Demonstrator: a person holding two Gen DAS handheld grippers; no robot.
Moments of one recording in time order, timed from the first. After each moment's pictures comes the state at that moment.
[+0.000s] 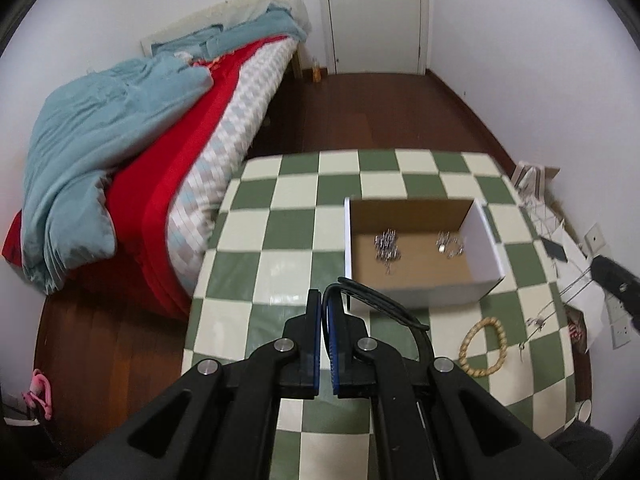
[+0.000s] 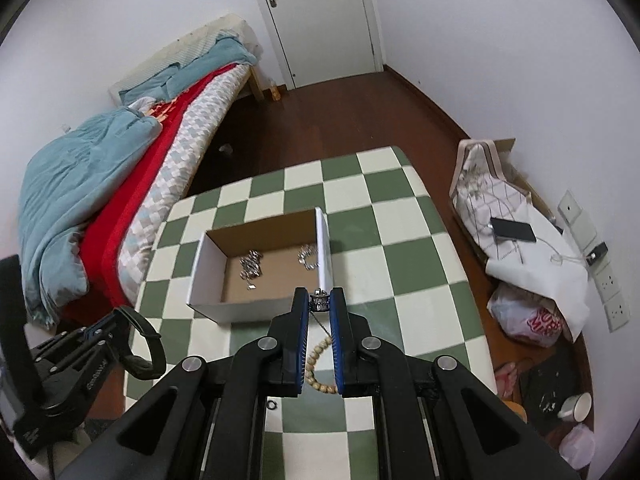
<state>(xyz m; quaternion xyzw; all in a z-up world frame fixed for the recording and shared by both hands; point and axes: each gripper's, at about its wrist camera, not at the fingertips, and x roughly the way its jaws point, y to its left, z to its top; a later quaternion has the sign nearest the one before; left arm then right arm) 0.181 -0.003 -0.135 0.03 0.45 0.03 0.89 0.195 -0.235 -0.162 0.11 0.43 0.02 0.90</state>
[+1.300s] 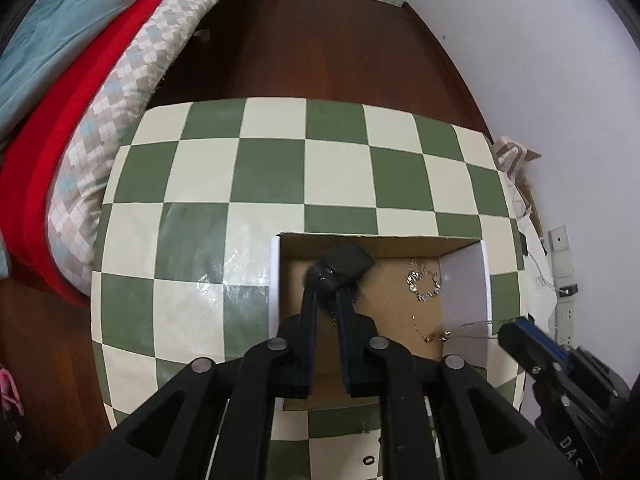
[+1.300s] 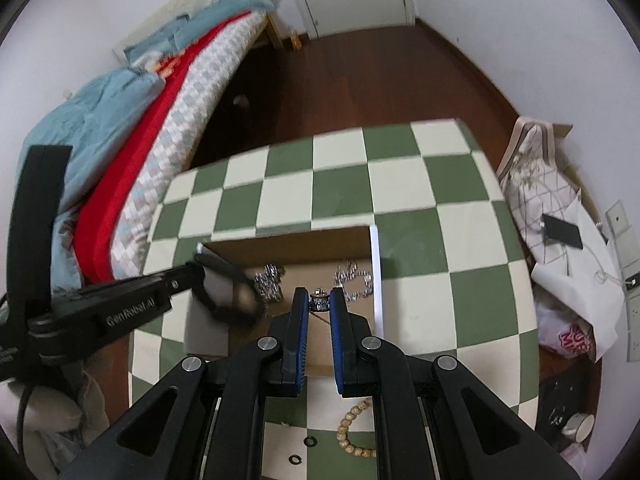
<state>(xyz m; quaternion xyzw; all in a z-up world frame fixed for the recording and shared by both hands) 0.342 -0.010 -0.202 -0.06 0.60 -0.06 0.80 0.337 -0.201 -0.222 0.11 0.53 0.08 0.84</state>
